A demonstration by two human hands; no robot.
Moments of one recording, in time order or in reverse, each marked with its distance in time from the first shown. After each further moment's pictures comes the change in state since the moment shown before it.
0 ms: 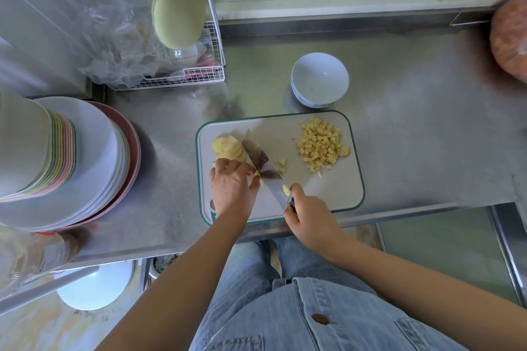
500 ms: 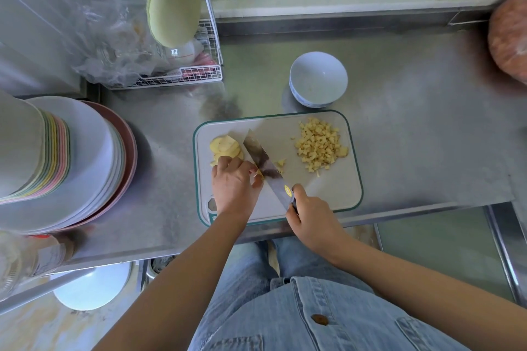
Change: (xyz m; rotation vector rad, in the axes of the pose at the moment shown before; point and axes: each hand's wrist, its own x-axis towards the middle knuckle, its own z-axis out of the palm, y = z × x) left_hand 0.005 0.008 0.003 -0.002 0.012 0.037; right_hand -0.002 0.004 -0.004 -0.014 -0.013 0.012
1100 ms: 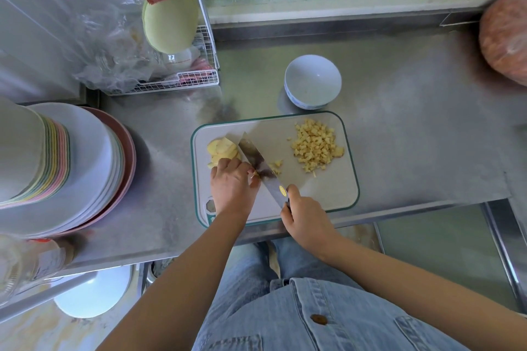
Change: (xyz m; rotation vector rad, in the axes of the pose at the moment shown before) left_hand 0.002 0.003 -0.002 0.031 -0.049 -0.007; right_hand 0.004 -0.003 0.009 -0.001 0.007 0.070
